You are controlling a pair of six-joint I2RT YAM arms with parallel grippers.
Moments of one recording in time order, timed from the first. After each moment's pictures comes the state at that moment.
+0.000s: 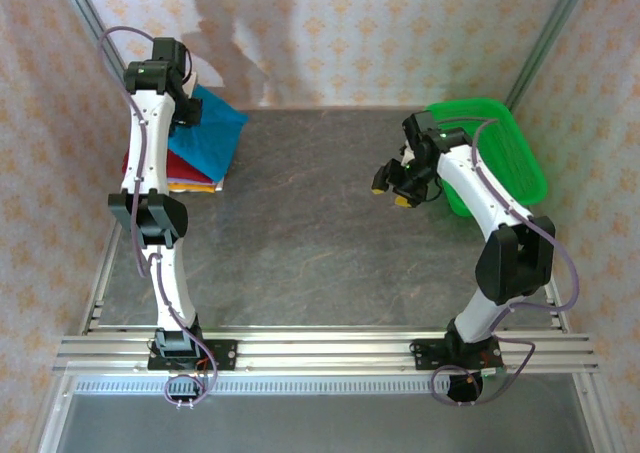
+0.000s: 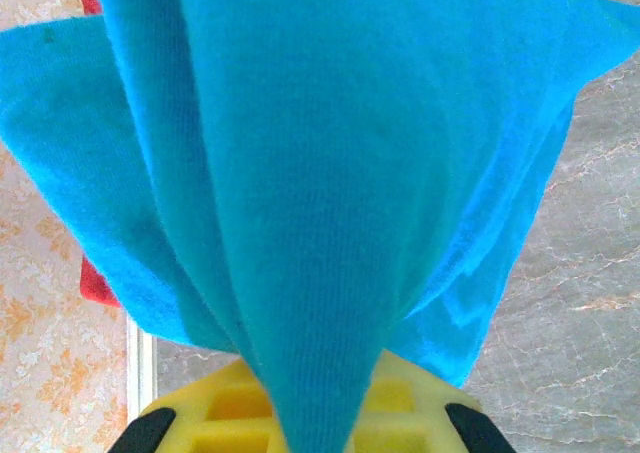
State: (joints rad) left arm 0.09 2.18 2.57 -1.49 -0.18 0.09; right arm 0.28 1.68 1.53 -1.15 -0.35 0.59
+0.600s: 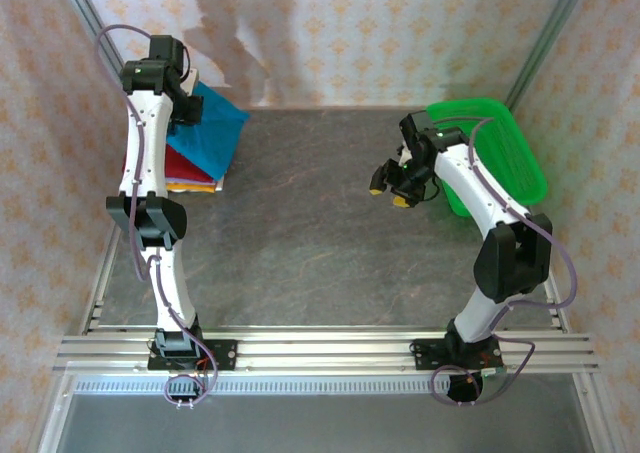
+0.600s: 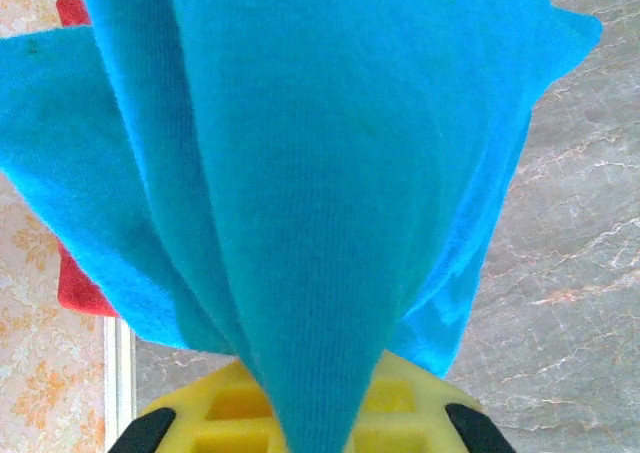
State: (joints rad) left arm 0.09 2.15 2.57 -1.49 -0.11 0.09; right arm 0.29 1.69 1.54 -1.15 -0.35 0.59
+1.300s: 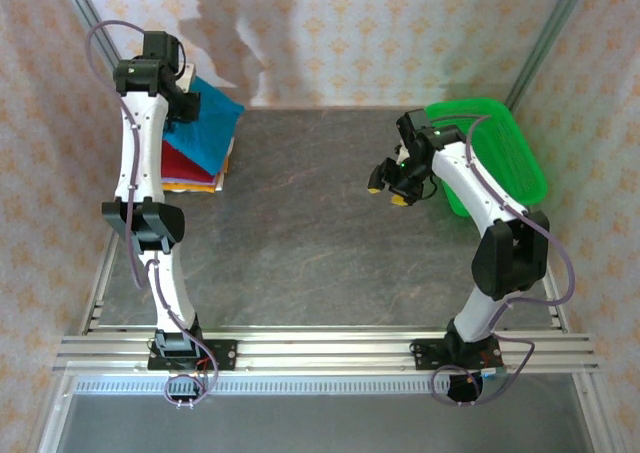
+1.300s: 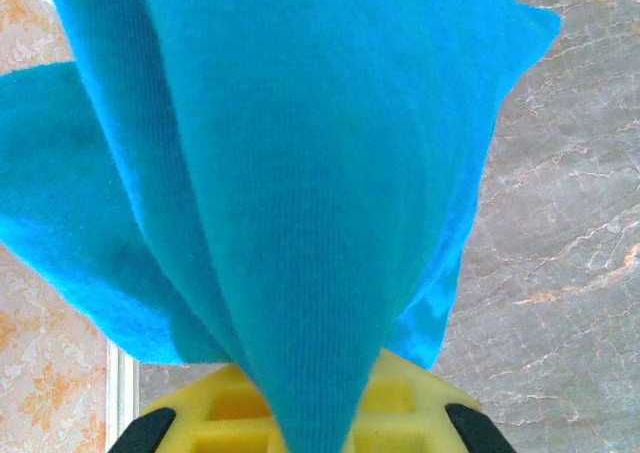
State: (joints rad) left arm 0.09 2.11 2.57 -1.49 -0.10 0.09; right arm 0.30 1.71 1.57 -1.16 -0.34 0.59
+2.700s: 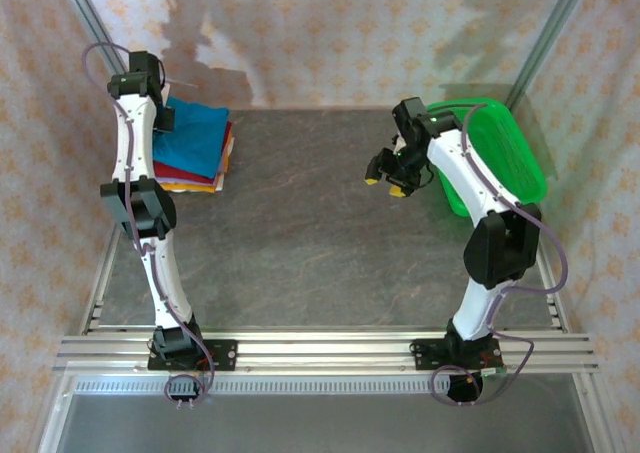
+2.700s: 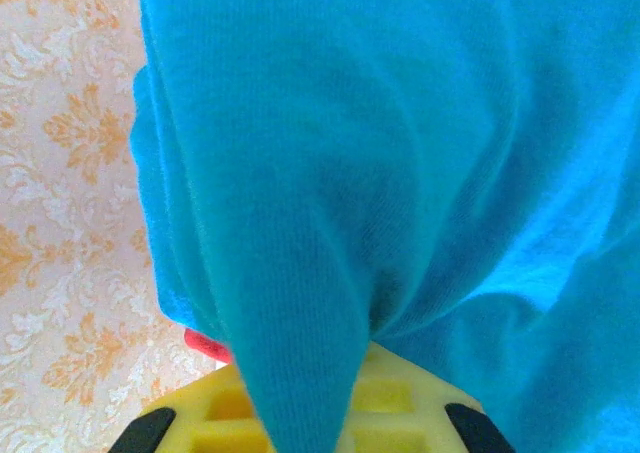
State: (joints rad) left arm 0.26 2.31 2.51 -1.31 -0.27 0.22; right arm 0.31 1.81 1.75 -1.26 -0.33 0.60
